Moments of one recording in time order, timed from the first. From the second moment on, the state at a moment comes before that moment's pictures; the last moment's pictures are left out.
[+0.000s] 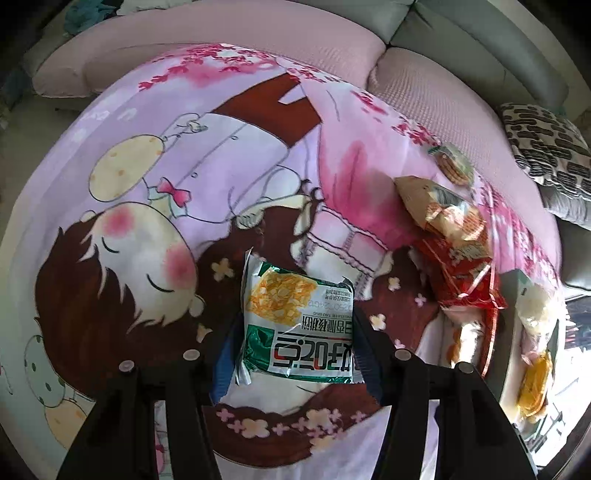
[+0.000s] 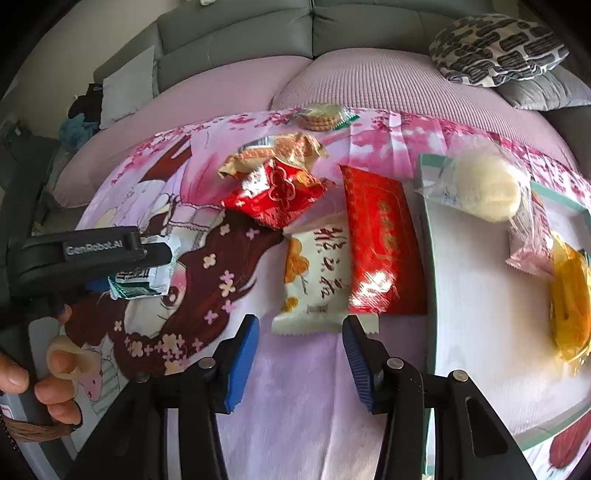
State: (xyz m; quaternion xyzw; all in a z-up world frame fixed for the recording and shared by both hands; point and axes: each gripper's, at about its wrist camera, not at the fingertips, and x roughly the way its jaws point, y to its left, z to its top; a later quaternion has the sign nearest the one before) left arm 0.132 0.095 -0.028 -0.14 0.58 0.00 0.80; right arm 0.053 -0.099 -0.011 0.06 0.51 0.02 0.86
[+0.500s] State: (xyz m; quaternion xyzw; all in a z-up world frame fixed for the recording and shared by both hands) left arm 0.127 0.096 -0.025 -0.15 0.58 -0.01 0.80; right arm 0.062 -0.101 -0.022 0.07 0.52 0.02 0.85
